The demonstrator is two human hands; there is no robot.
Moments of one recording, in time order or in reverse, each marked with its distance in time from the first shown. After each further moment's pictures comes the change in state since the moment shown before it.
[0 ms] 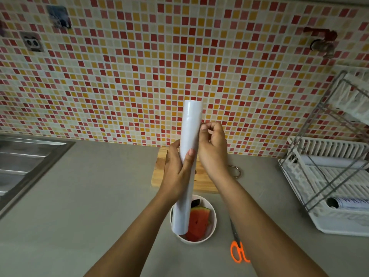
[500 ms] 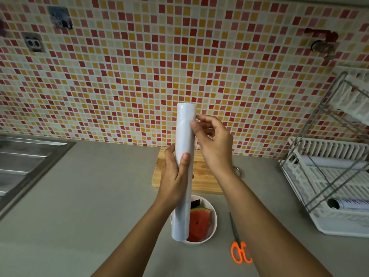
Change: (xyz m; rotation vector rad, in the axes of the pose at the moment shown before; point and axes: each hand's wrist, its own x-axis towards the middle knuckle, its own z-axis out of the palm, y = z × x) left_hand -0.011 -0.003 -0.003 -0.050 0.079 -0.018; right_hand 0.004 -0.011 -0.006 0.126 -0.022 -0.157
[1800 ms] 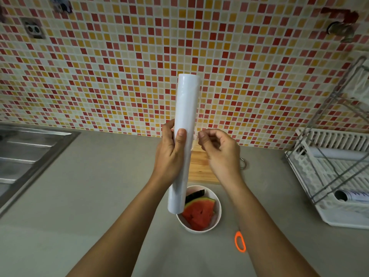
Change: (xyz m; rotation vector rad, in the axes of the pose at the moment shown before) left_hand 0.020 0.018 -0.021 0.085 0.064 0.107; right_hand -0.032 0.023 -0.006 0.010 -0.040 0.143
